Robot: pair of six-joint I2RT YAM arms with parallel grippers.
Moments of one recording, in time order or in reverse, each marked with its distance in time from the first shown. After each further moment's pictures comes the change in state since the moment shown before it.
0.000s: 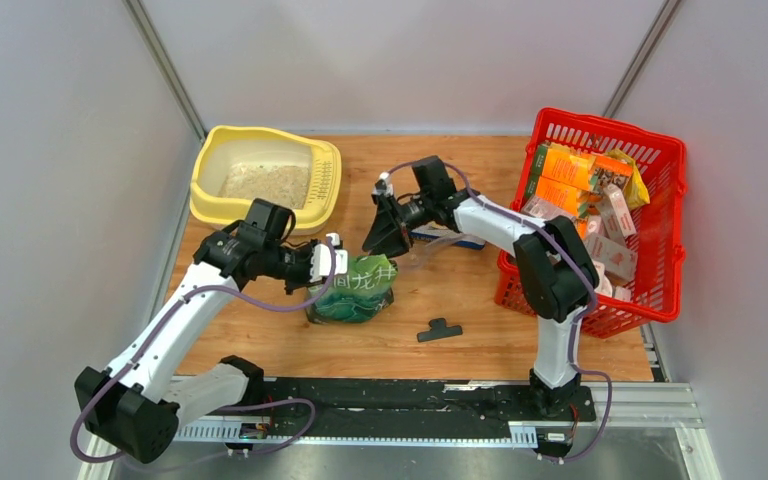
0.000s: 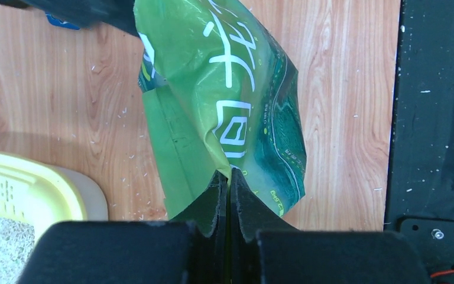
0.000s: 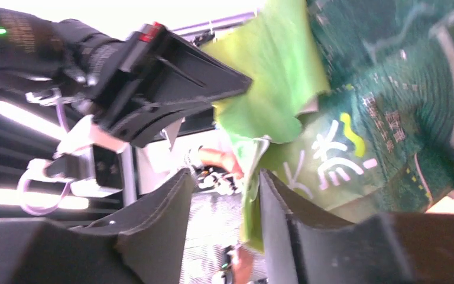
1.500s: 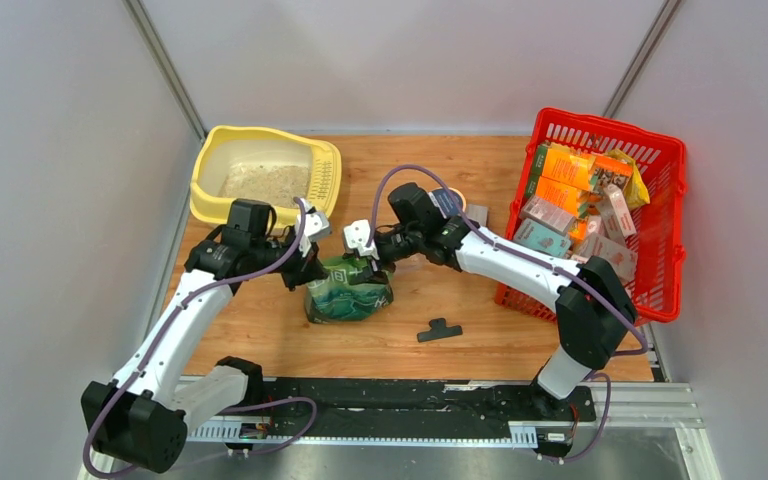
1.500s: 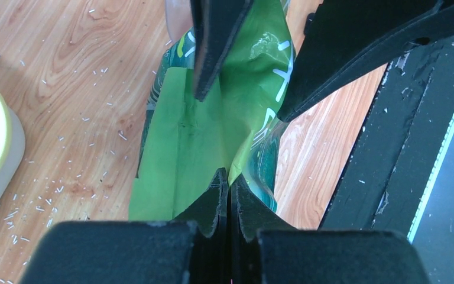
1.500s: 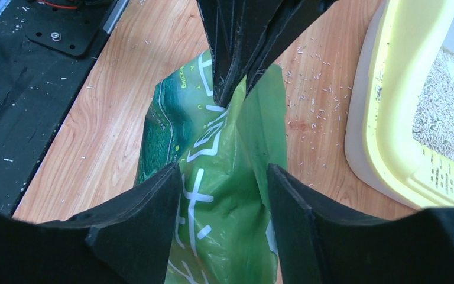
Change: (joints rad) left arm 0.142 -0.060 -0.106 0.202 0.089 -0.536; right arm 0.254 -0.299 -0.110 -0.095 0.539 -1.769
